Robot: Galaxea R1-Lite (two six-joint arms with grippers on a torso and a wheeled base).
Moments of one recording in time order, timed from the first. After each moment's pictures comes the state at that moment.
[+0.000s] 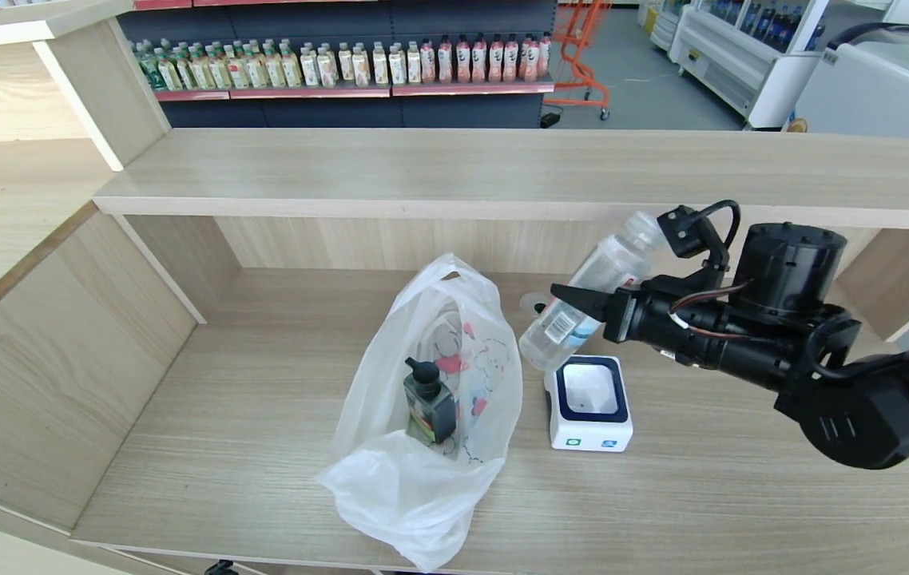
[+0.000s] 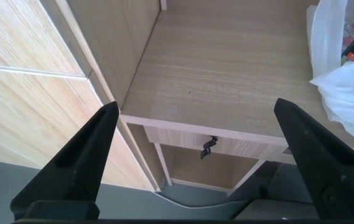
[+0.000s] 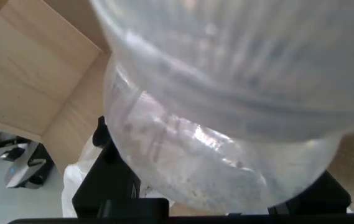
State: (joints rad) left arm 0.00 0.00 0.00 0.05 0.13 0.00; right arm 0.40 1.85 -0.83 -0.97 0.35 0.24
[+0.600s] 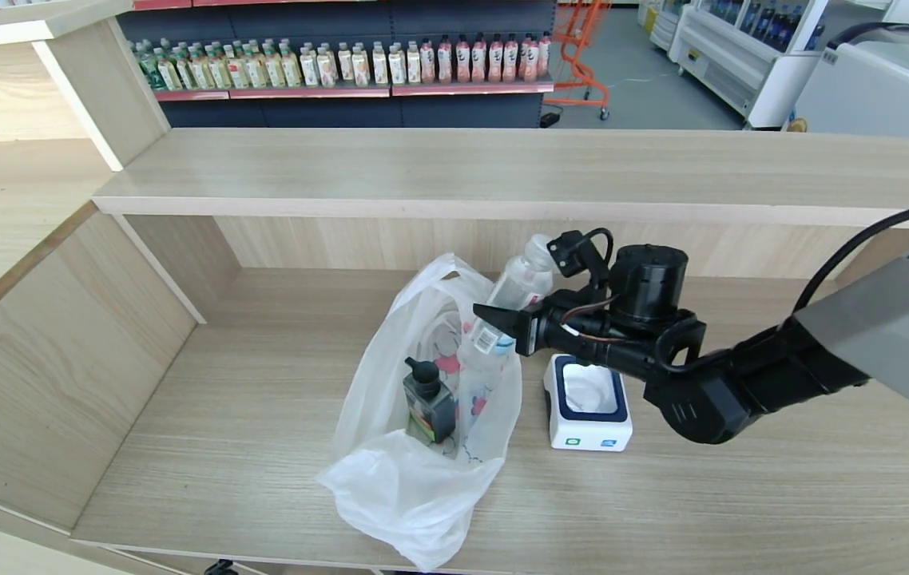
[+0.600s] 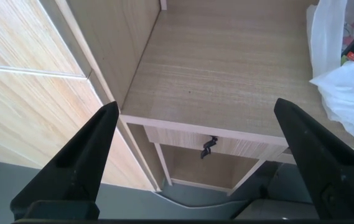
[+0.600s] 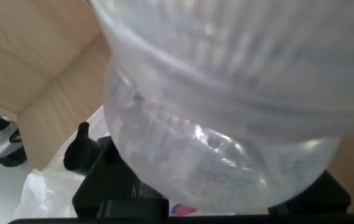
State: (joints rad) left arm 0.00 0.00 0.00 0.05 0.13 0.00; right arm 0.52 2.13 -1.11 -0.97 0.35 0.09
